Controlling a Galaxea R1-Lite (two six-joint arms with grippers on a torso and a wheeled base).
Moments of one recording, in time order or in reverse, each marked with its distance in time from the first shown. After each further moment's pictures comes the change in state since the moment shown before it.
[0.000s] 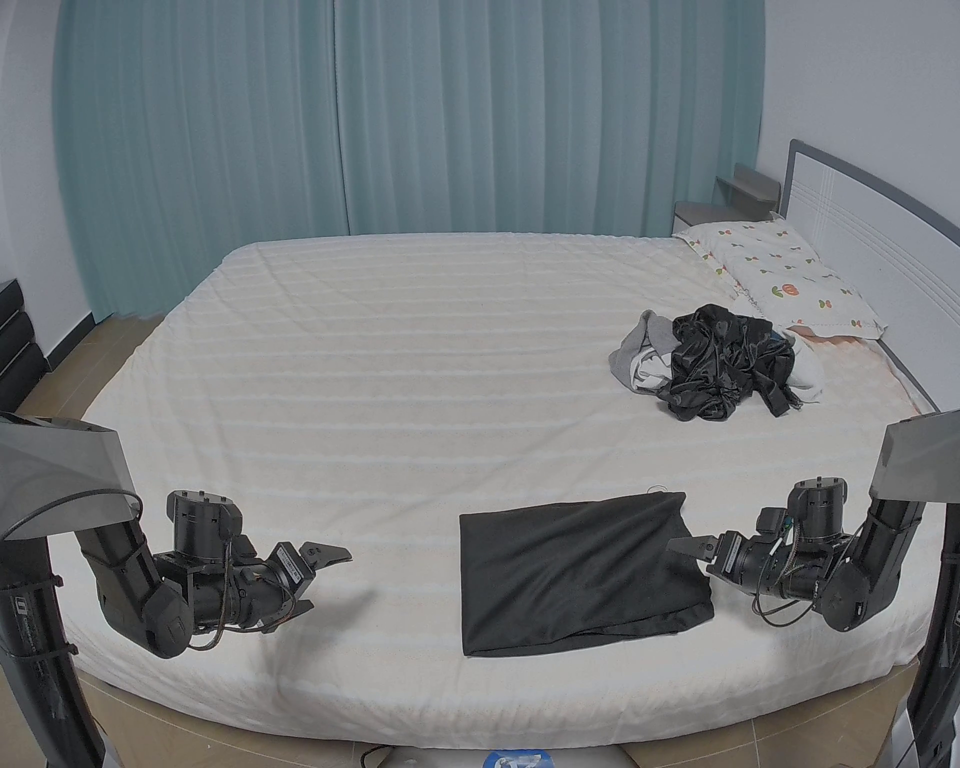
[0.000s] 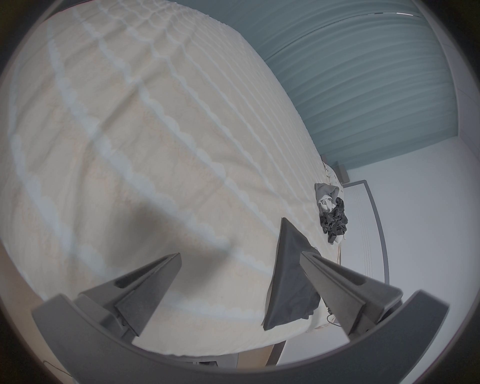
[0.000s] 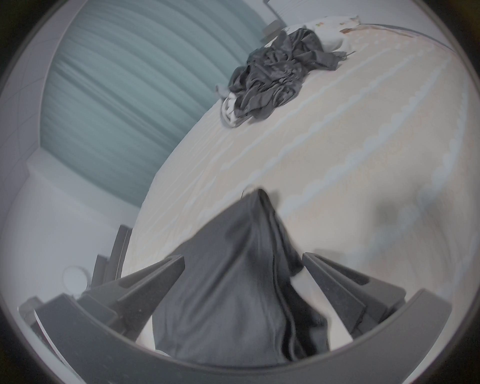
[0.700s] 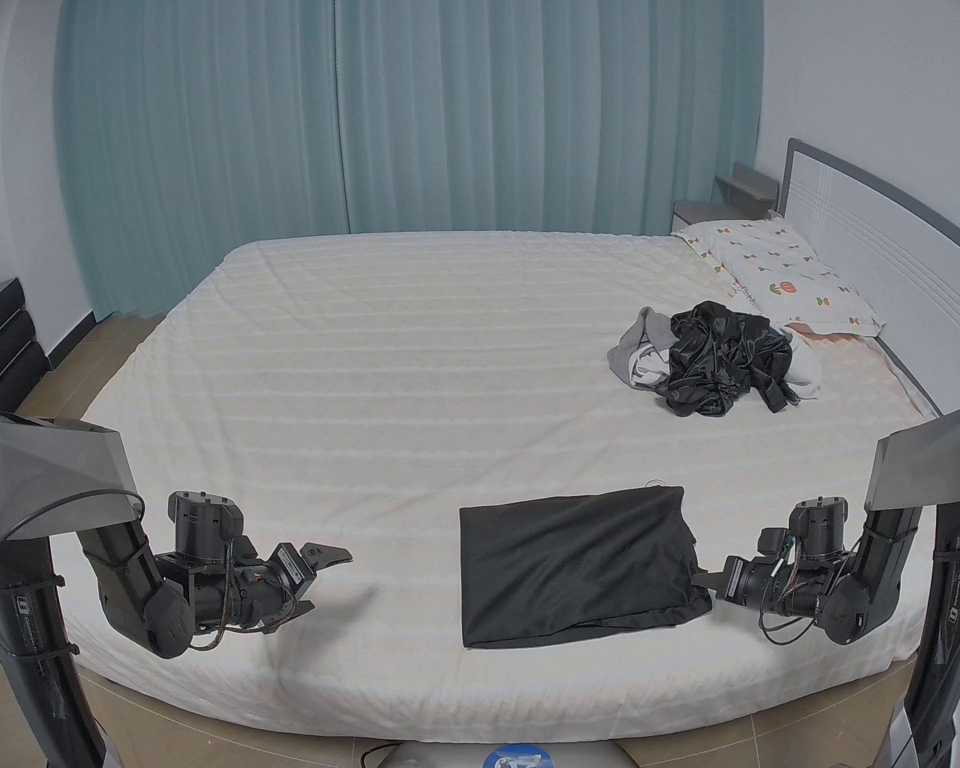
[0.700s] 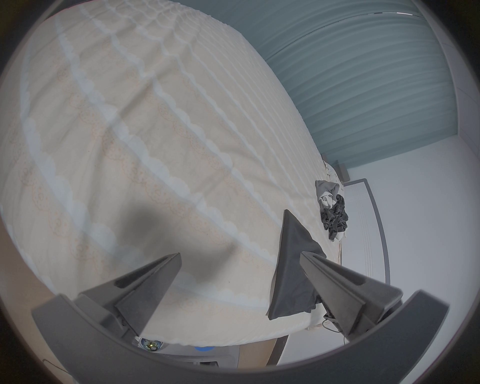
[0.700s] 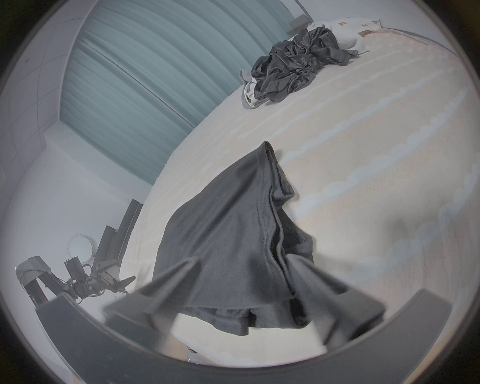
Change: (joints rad) left arm 0.000 0.005 -0.003 -0.001 0.001 0.000; right arm -0.025 0.044 0.063 -0.042 0.000 -0.102
